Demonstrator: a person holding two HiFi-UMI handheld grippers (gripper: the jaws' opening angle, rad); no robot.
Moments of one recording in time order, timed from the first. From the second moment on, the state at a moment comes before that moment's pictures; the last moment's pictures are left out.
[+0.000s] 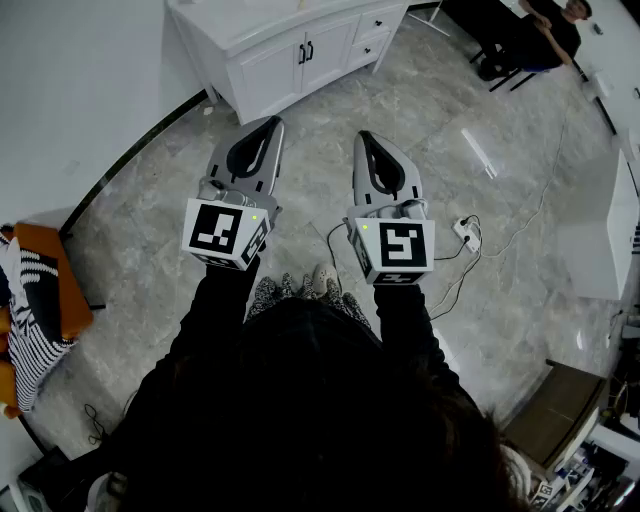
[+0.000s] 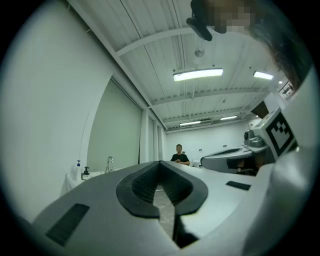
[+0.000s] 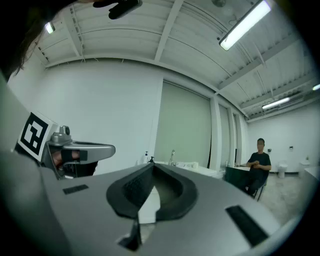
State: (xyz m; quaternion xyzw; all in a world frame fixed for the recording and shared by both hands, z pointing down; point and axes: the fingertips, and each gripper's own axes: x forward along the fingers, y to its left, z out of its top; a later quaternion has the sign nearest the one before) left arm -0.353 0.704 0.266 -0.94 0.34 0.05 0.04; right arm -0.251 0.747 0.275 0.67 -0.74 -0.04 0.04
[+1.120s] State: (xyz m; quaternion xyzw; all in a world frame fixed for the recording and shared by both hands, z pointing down) left arm -0.302 0.677 0.276 -0.93 0.36 0.03 0.05; right arm -0.186 0.720 0.282 0.64 -0.76 -0.03 0.04
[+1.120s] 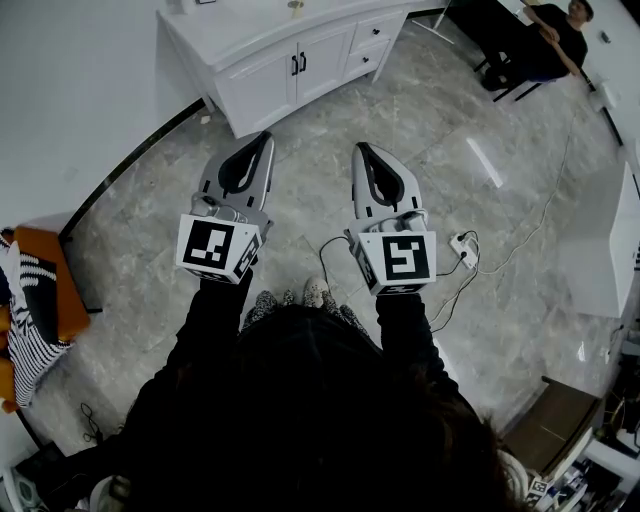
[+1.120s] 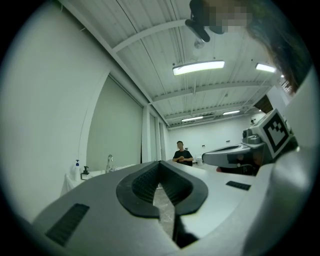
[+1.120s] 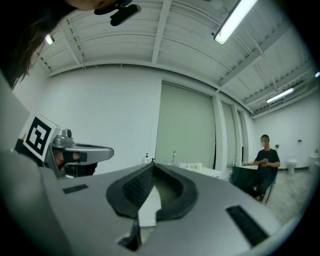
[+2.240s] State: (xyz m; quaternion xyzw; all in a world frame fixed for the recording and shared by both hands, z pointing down) left arm -0.219 0.571 0.283 -0.94 0.34 0.05 0.04; right arm -0.109 0.616 0.304 0.64 -0.76 -0.03 0.06
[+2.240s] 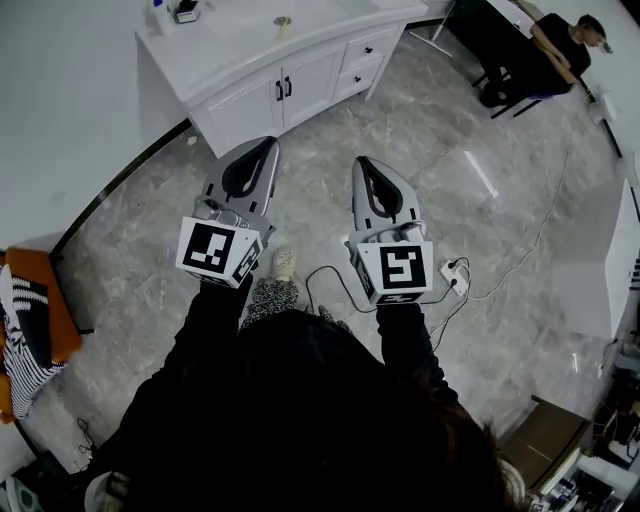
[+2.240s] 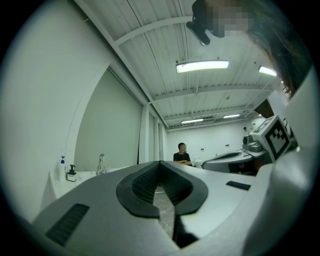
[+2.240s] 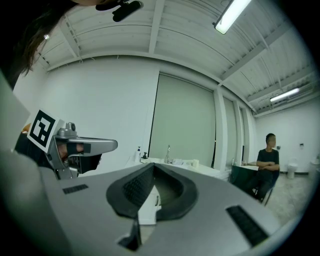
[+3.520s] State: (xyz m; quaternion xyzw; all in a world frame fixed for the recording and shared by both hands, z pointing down) left arm -0.183 0.338 0.283 -0.95 0.31 0.05 0.01; right arm -0.068 0.391 0.303 0.67 -0.74 -0.02 0.06
